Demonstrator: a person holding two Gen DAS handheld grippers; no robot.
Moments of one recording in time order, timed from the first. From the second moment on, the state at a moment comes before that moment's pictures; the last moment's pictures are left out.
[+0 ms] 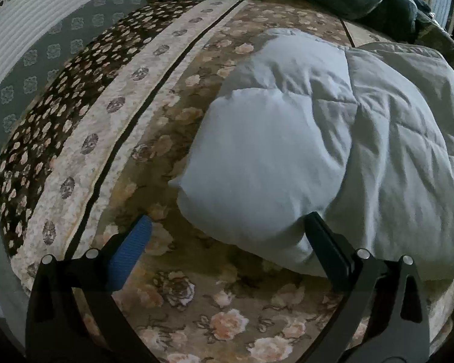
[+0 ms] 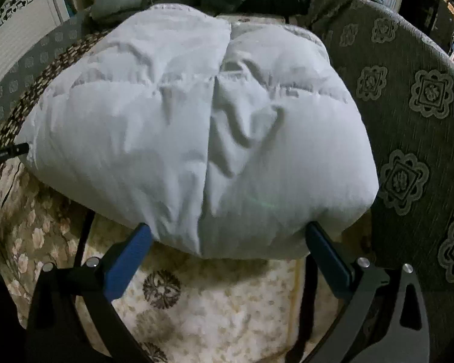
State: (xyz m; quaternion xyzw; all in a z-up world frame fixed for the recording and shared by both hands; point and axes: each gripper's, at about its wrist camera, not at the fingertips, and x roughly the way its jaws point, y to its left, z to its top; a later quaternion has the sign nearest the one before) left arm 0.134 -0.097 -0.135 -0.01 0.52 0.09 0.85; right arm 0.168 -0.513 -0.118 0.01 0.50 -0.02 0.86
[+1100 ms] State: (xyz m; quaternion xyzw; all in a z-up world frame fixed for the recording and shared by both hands) left arm 0.156 -0.080 -0.148 -0.03 0.54 0.06 0.84; right arm 0.178 -0.542 -0.132 0.06 0.50 -0.06 0.86
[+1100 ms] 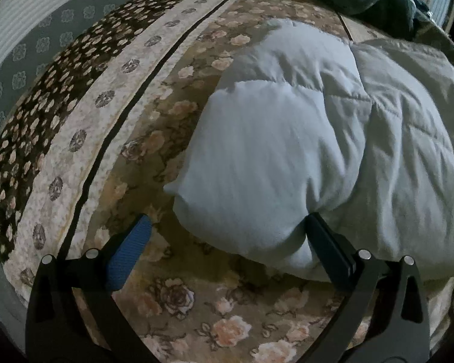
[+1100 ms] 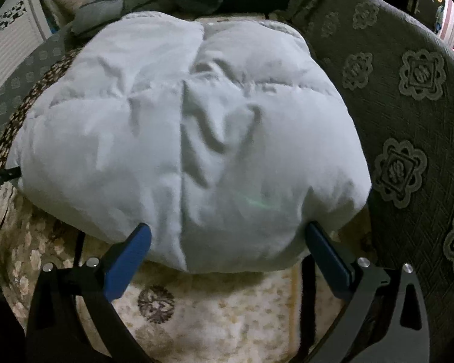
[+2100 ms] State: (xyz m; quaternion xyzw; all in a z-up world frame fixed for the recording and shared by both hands) left arm 0.235 -0.086 -0.148 -0.05 0.53 -0.13 0.84; right arm 0.220 -0.548 -0.141 0.05 0.54 -0.06 0.84
